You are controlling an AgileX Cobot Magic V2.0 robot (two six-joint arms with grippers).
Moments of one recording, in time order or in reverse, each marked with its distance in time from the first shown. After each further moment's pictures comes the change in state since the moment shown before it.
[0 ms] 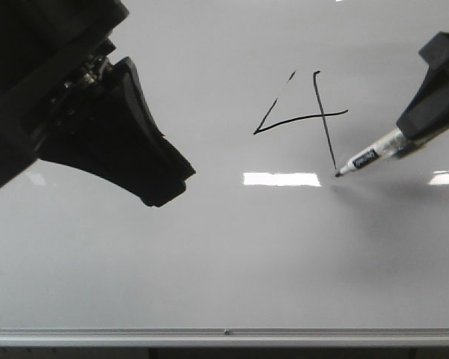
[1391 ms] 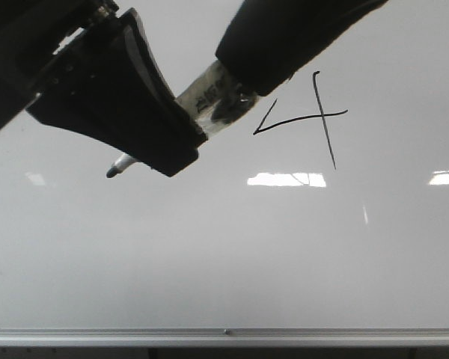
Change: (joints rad) left arm -0.005 -0.034 -0.033 -0.011 0.006 0.009; right arm 0.549 -0.125 -0.103 -0.005 0.178 -0.076
